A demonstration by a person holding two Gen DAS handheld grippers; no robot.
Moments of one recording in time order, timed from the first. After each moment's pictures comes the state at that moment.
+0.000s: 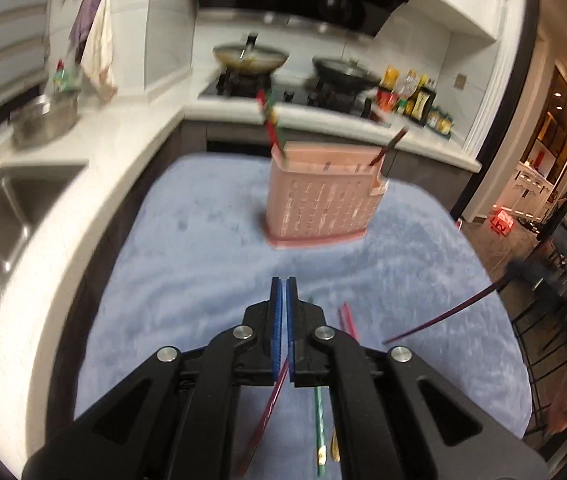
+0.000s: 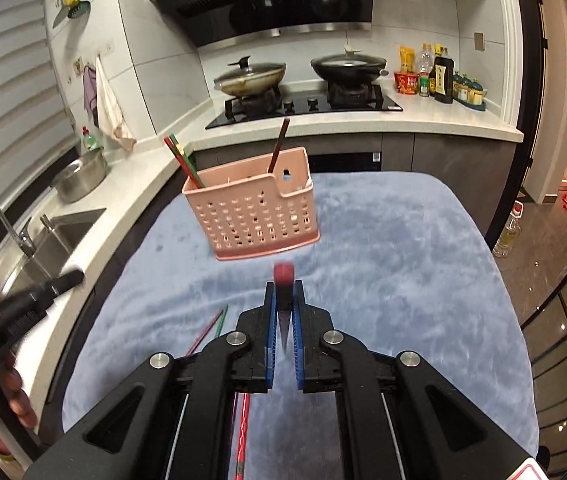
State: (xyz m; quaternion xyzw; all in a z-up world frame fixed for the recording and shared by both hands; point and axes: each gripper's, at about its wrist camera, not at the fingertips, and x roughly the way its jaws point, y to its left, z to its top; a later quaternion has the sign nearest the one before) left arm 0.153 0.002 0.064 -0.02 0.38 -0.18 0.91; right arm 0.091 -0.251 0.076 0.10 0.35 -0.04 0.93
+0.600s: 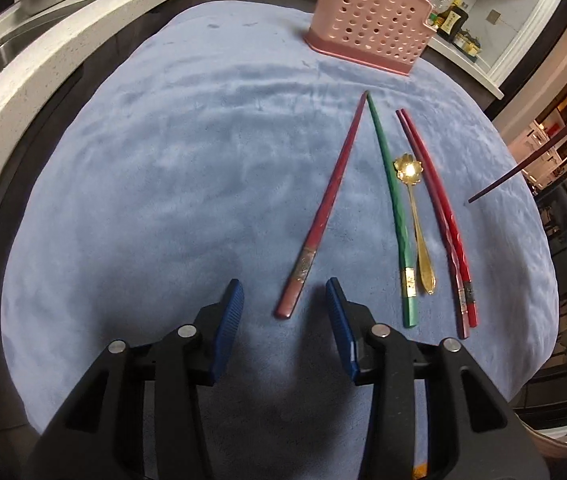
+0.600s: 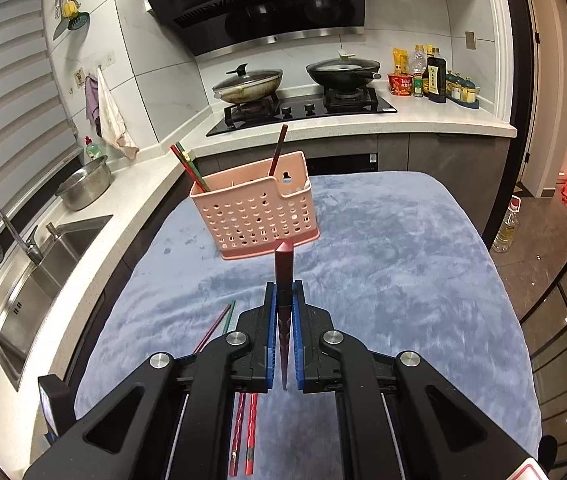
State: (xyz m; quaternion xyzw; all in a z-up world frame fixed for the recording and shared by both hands) left arm 0.091 0.046 -0.086 -0.04 0.52 -0.18 0.83; right arm 0.065 -0.249 0.083 0.12 0.34 -0.04 0.93
